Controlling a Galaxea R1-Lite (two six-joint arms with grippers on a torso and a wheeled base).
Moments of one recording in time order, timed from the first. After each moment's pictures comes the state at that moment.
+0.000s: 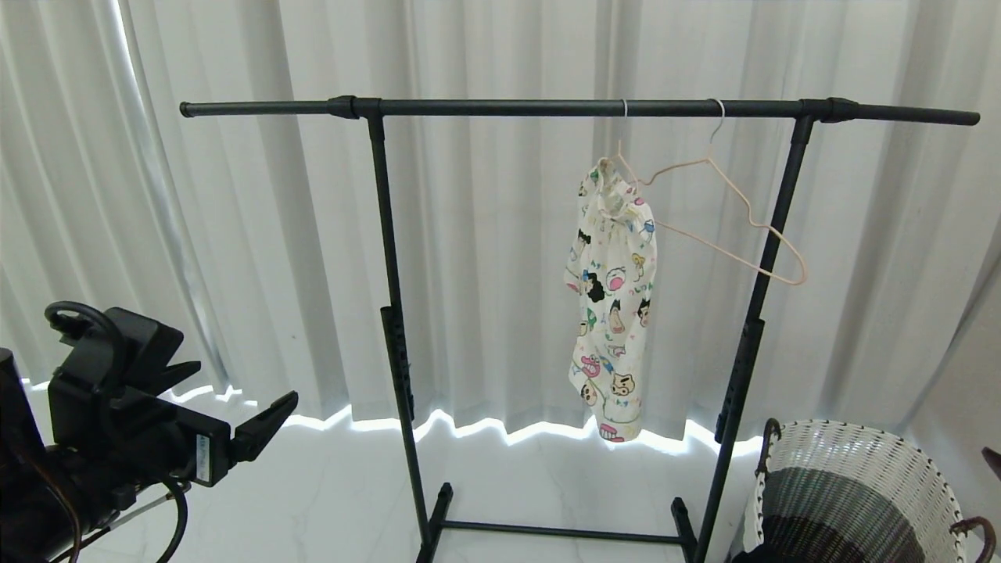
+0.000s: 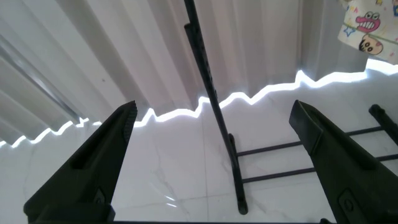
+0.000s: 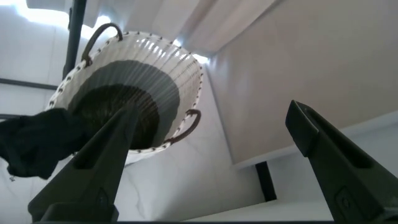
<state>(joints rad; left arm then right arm) -0.07 1.27 -0.29 -0.67 -0.08 0.30 0.07 1.01 -0.45 -0.12 -0.45 -0.41</state>
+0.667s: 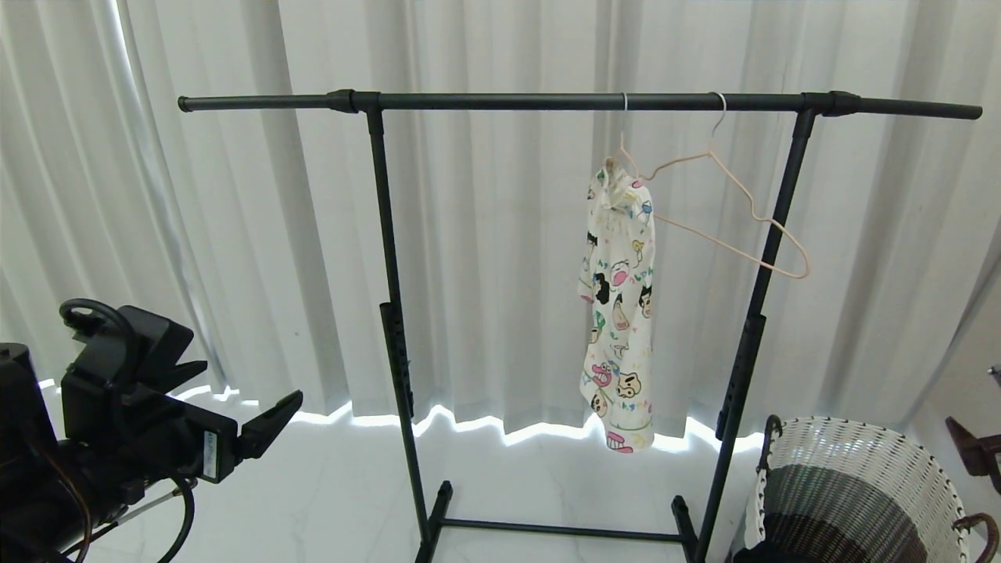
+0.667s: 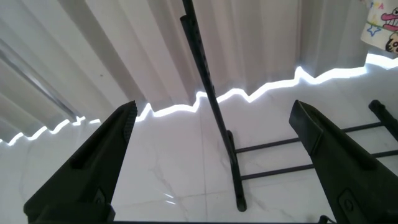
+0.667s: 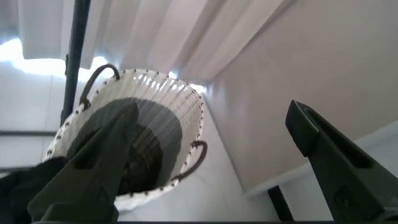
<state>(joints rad) -0.07 1.29 -0.31 -0.67 -0.08 0.30 0.07 1.16 -0.22 -0.68 -0.45 -0.41</state>
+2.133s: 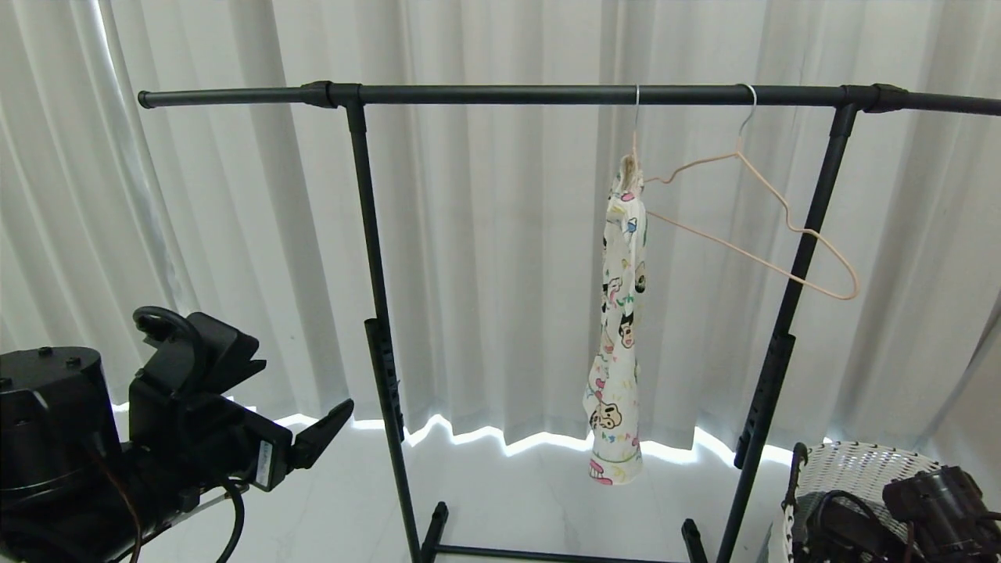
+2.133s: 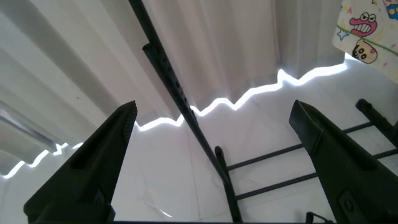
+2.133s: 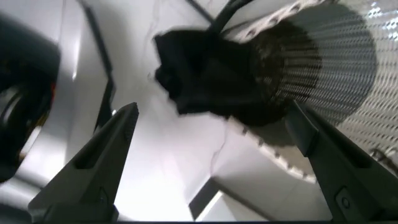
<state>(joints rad) -0.25 1.35 -0.30 -0.73 0.00 0.30 0.24 1.75 -0.12 -0.48 -0.02 -0.42</state>
